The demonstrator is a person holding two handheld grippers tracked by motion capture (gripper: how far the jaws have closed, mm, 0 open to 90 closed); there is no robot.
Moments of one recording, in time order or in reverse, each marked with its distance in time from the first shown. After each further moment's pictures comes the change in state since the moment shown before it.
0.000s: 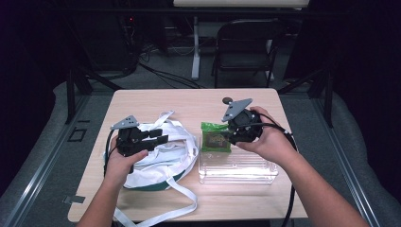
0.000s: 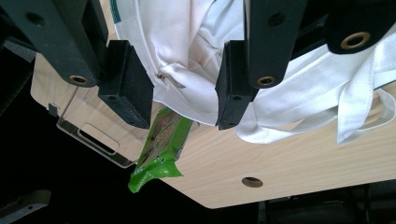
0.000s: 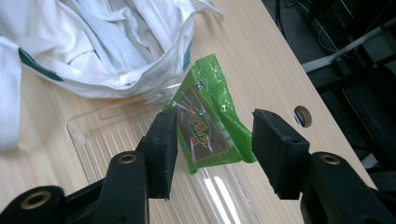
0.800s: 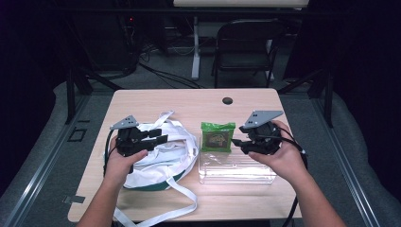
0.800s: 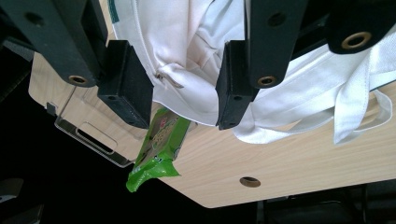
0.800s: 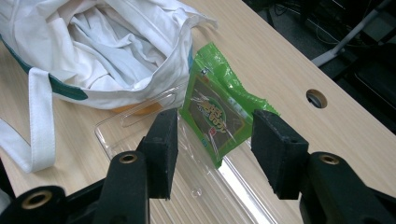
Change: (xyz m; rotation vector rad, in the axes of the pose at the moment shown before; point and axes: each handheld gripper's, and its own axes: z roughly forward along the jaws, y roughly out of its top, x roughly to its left) left arm 0.001 0.000 -0.001 0.000 0.007 -0.002; right arm 0.010 -0.048 -0.020 -0.128 0.013 0.219
